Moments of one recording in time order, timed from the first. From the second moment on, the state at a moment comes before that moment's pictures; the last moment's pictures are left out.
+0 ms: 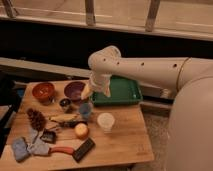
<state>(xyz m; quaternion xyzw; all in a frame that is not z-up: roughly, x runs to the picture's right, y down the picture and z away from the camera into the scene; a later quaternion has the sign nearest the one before) -0.046 0.030 0.737 -0.30 0.09 0.61 0.73</state>
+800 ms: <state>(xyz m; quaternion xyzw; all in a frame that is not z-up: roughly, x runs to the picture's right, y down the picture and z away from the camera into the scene) -0.068 0.065 0.785 -0.33 0.09 0.59 0.73</state>
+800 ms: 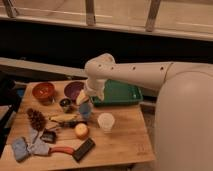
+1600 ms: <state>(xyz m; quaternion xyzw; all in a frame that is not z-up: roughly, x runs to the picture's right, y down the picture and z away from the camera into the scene) -0.033 0.111 0.843 -0.37 0.16 0.65 0.65</state>
